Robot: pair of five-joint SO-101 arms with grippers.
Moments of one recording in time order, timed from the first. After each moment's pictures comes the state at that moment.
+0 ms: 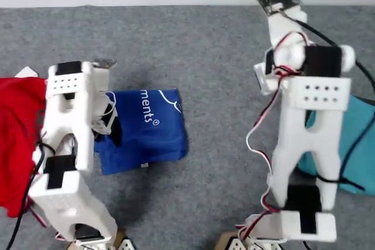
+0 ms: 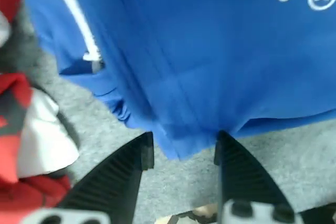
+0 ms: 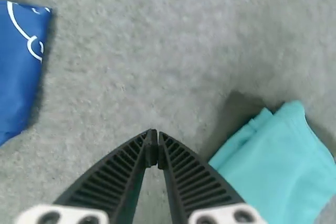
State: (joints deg) left arm -11.0 17.6 2.0 98.7 -8.7; right arm -0.1 -4.9 -26.3 100.7 21.6
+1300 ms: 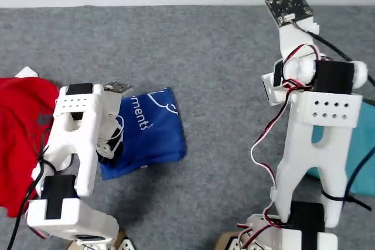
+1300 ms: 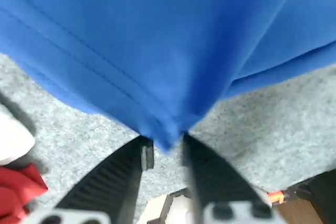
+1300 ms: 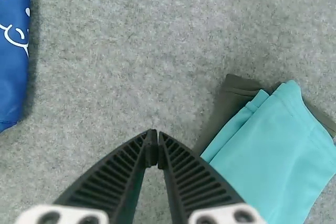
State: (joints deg) left arm -7.6 3.7 22.7 94.5 -12.2; right arm 1.8 -10.6 -20.4 100.7 21.6
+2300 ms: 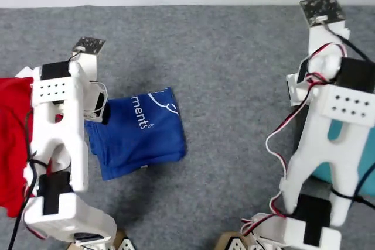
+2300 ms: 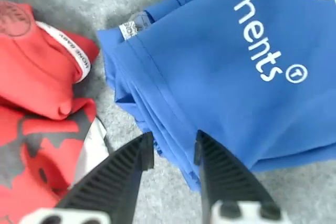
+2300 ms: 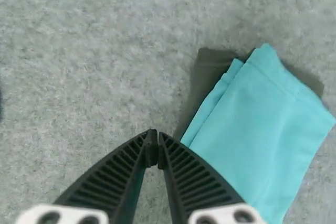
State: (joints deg) left arm -12.6 5.9 4.5 89.5 -9.5; right arm 11.2 -7.0 -20.4 100.7 21.6
